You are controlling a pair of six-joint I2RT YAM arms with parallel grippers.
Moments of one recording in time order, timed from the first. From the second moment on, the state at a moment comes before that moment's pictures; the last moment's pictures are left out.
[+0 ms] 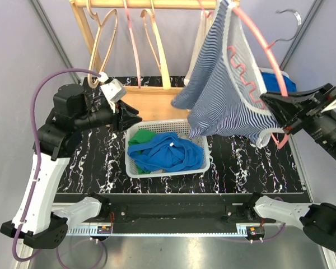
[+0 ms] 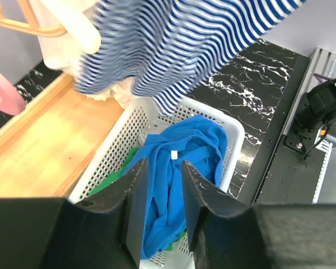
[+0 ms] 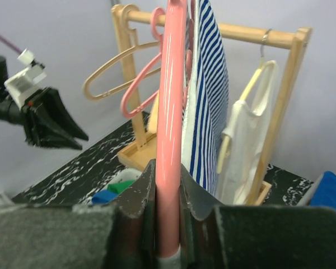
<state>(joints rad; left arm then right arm) -0.37 1.05 1.53 -0.82 0.68 0.18 0.74 1.06 2.22 -0.99 0.12 0.03</state>
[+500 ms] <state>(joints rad) -0.35 1.05 1.68 -0.93 0.78 0.27 0.74 1.16 2.19 -1.10 -0.23 0.04</state>
